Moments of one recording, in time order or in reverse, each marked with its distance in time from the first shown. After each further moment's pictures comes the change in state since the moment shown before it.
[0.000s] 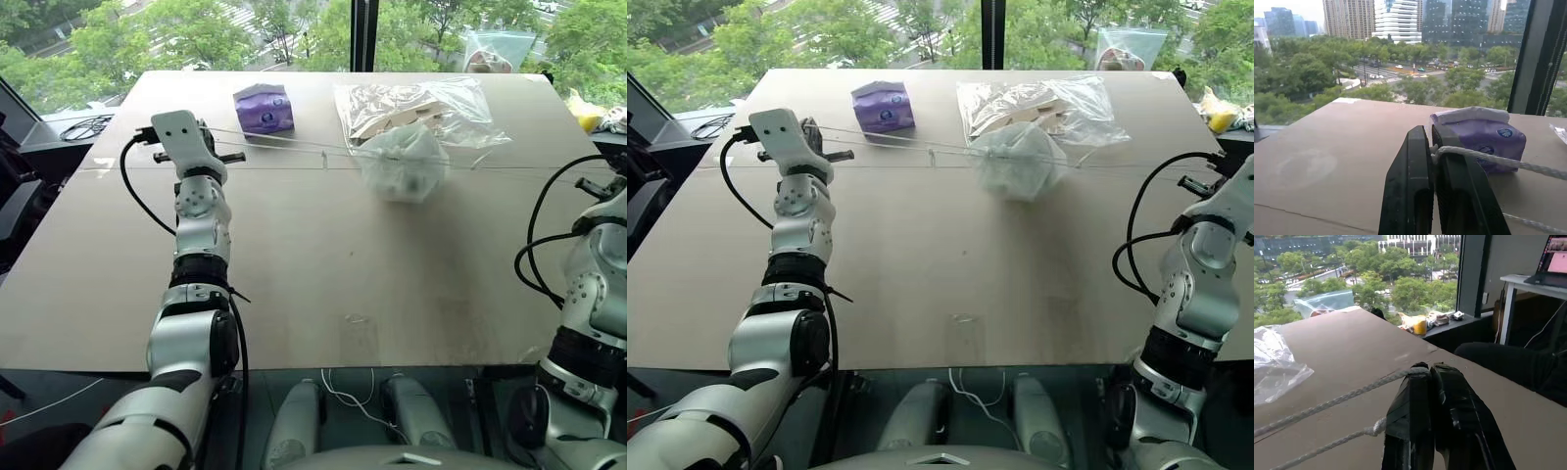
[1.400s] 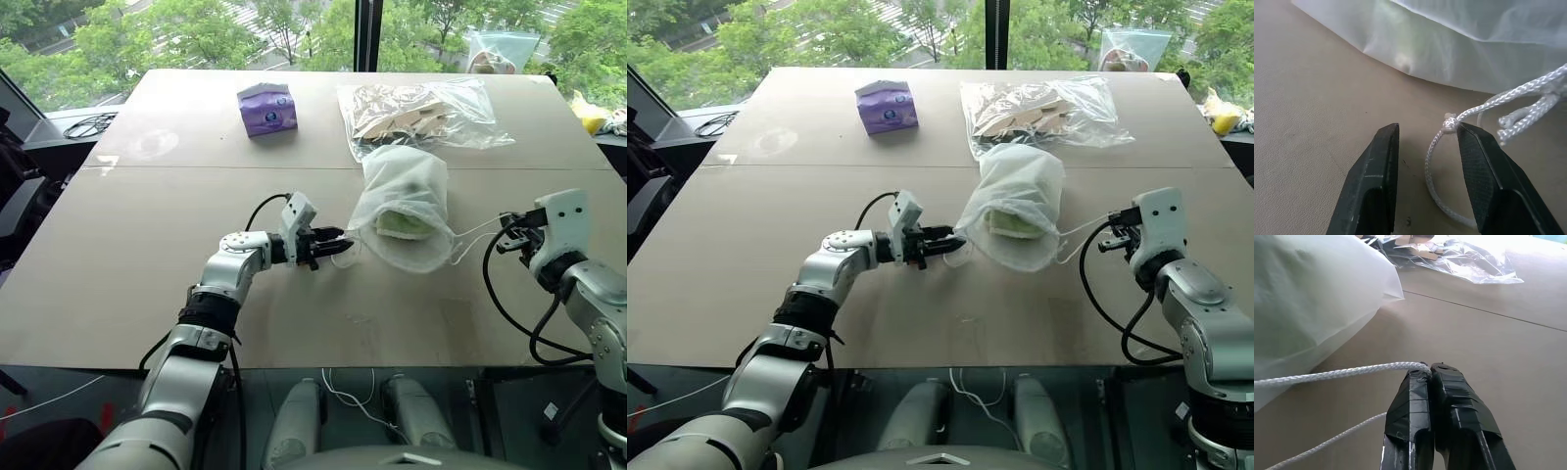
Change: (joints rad) left arm 0.233 0.033 -0.439 -0.315 -0.140 0.441 -1.175; right arm 0.329 -0.348 0.329 -0.255 0.164 0.201 0.613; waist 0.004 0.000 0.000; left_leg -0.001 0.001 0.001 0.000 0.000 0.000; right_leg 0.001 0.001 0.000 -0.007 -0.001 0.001
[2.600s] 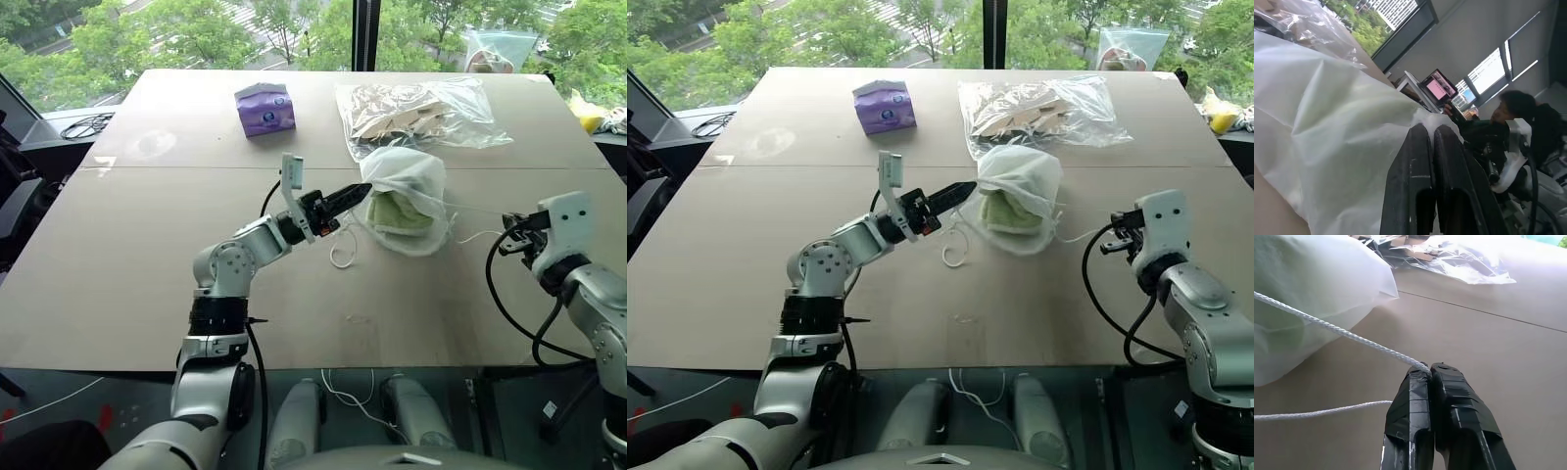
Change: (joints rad) left arm 0.016 -0.129 0.268 -0.404 -0.559 0.548 0.335; right arm 0.027 -0.003 0.000 -0.011 0.010 -0.024 -0.020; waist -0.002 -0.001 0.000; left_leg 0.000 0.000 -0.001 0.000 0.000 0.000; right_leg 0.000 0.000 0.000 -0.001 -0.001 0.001
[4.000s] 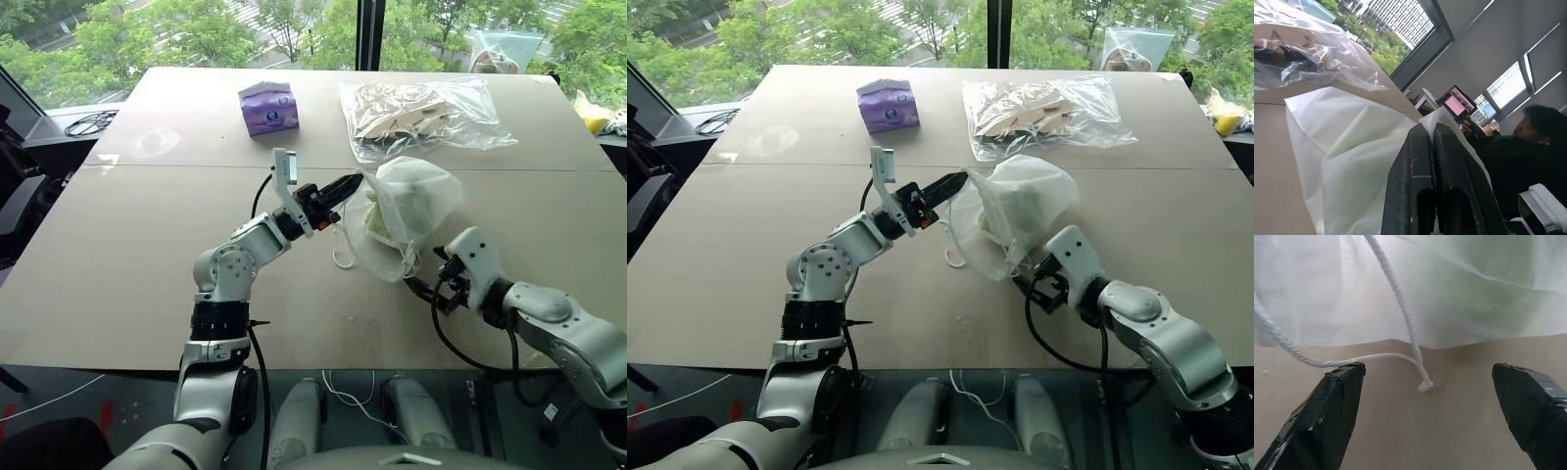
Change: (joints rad) left arm 0.018 -0.051 0.026 -0.014 0.016 -0.084 0.128; right arm -0.030 -0.109 0.399 -0.039 0.111 0.012 0.079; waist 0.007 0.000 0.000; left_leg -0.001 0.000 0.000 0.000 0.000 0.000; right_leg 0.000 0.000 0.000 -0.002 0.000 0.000
